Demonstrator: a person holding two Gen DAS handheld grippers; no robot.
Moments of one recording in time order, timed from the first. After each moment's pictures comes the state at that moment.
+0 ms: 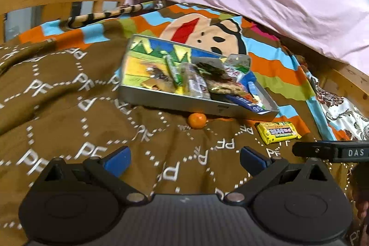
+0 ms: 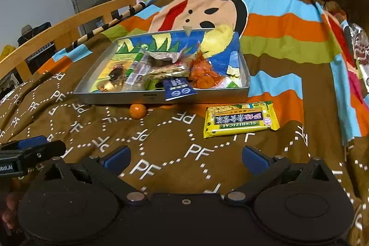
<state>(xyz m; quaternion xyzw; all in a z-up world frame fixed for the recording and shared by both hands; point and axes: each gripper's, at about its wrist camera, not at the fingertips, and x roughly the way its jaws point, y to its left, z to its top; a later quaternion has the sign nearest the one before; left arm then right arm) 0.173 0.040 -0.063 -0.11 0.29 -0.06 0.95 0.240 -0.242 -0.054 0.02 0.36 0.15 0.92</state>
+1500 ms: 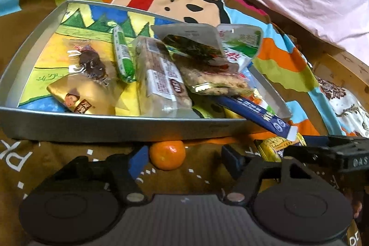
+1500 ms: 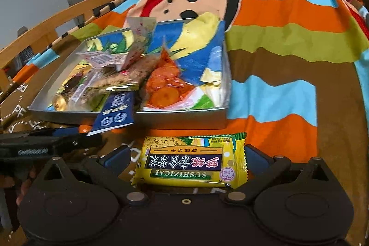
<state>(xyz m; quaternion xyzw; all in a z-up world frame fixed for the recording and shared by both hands) 0.325 0.009 -0.122 -0.12 0.34 -0.15 0.92 0.344 -0.272 -0.101 0.03 0.37 0.17 0.91</state>
